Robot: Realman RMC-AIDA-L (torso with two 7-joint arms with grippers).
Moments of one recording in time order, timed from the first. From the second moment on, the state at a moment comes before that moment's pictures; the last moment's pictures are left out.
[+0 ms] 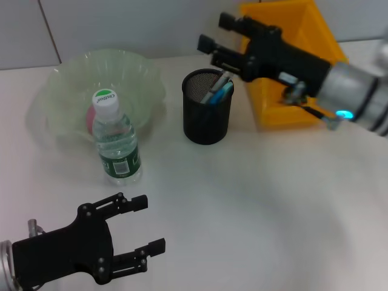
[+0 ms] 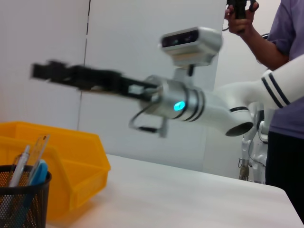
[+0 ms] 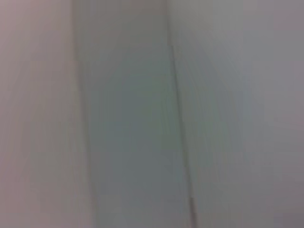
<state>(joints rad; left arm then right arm) -0.20 -2.06 1.27 0.66 -1.71 -1.59 2.13 0.62 2.08 -1.01 -0.38 -1.16 -1.34 0.96</state>
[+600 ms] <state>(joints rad) -0.23 -2.06 1.25 0.66 -1.71 -1.59 2.13 0.43 2.04 -0.77 -0.83 -1.92 -1.74 1.40</state>
